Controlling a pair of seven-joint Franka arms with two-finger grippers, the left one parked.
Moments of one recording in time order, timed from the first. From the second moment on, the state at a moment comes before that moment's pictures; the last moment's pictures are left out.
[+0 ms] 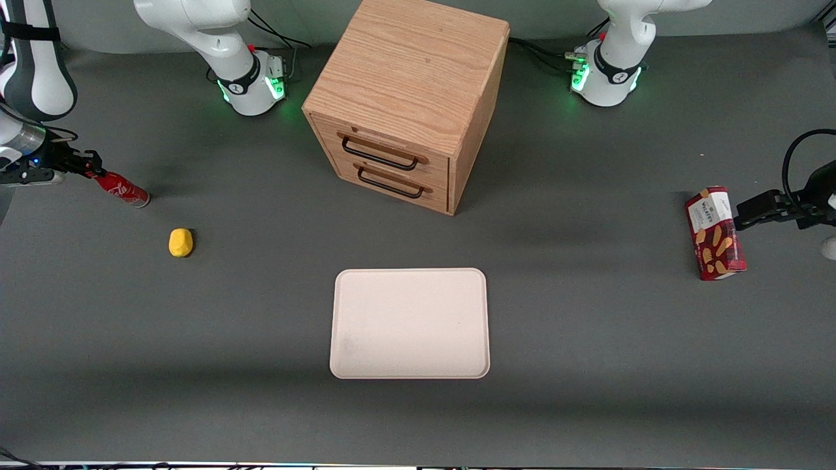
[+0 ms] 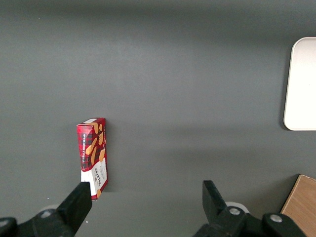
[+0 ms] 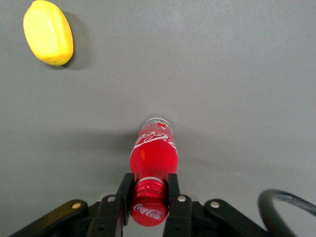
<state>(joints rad) 0.04 -0.16 -0.71 -2.43 -0.24 2.23 -0.55</state>
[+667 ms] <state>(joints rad) 0.04 -0.15 -0.51 -1.88 -0.18 1.66 -0.55</state>
